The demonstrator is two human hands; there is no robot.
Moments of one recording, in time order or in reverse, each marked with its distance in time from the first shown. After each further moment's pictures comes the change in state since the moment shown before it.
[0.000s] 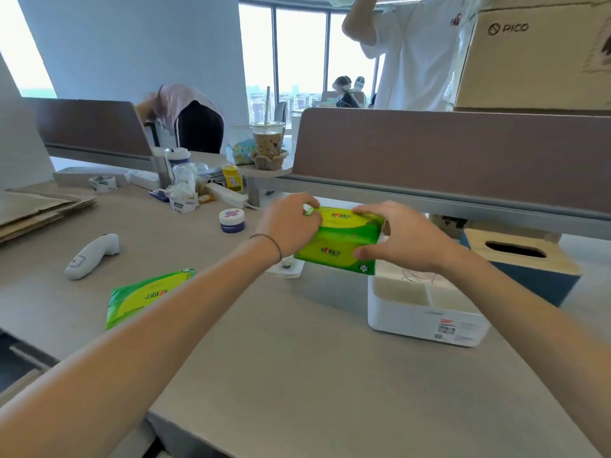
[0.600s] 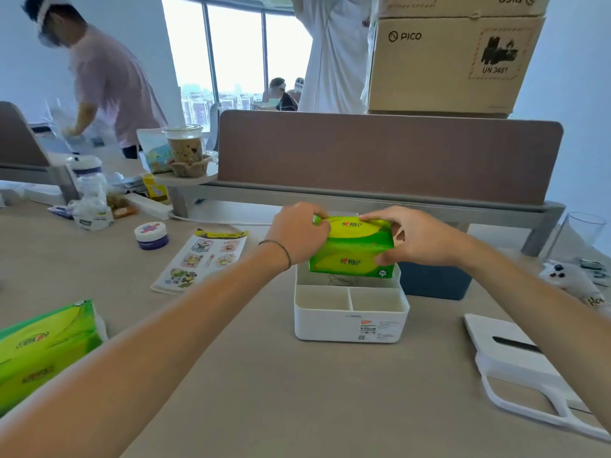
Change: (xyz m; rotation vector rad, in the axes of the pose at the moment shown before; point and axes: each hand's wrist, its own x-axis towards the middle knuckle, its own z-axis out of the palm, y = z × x) left_hand 0.030 0.101 0.093 -0.042 -0.134 0.152; right_hand -0.044 0.122 -0.075 -0.010 -0.076 0.113
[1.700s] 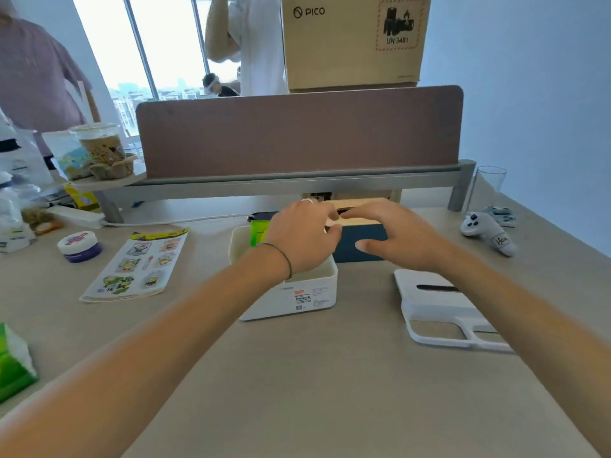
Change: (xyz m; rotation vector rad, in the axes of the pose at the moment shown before) left_hand -0.041 0.101 0.057 0.227 -0.080 0.330; right_hand -0.099 0.037 0.009 -0.097 0.233 0.070
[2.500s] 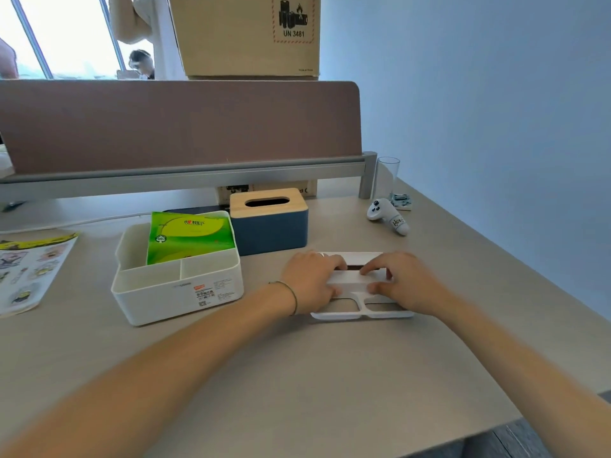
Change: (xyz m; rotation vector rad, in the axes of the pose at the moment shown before) left_hand -0.005 0.120 0.125 -0.049 -0.368 0.267; right_hand -0.151 0.124 -0.008 -0.144 -0.027 0.370
